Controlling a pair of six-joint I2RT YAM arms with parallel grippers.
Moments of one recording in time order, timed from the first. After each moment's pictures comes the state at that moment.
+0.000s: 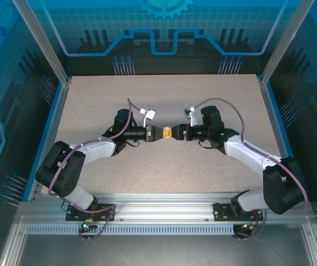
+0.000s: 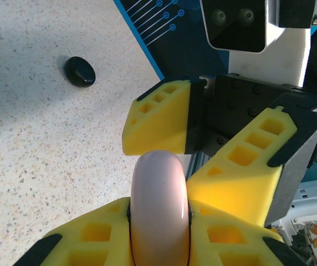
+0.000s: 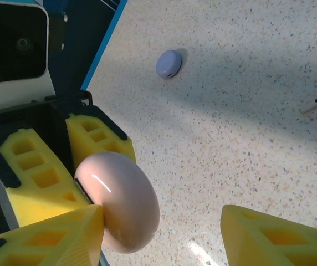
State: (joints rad) left arm -0.43 1.57 0.75 0.49 0.89 -0.71; right arm 0.44 1.38 0.82 -0.05 -0.61 0.49
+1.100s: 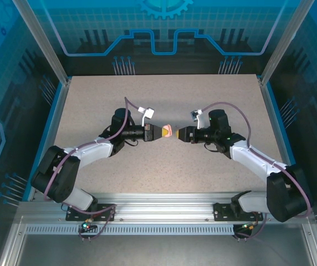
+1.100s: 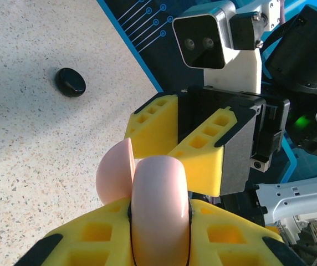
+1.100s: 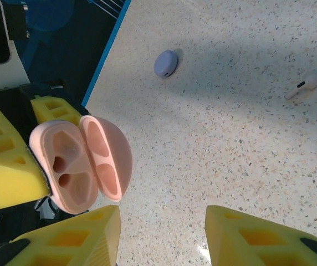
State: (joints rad) left arm -0.43 1.51 0.75 0.47 0.89 -0.69; right arm 0.38 1.30 0.73 -0.03 -0.67 0.51
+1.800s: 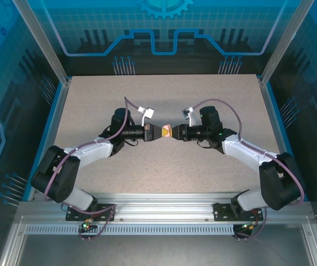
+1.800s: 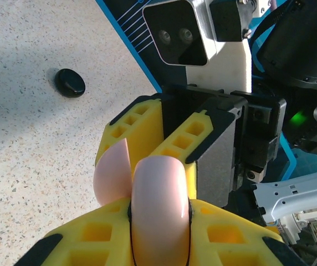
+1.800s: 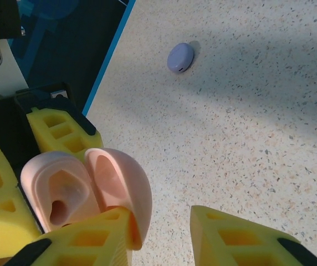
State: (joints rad) left arm -0.43 1.51 0.75 0.47 0.89 -0.69; right arm 0.44 1.42 0.81 0.01 -0.67 0.53
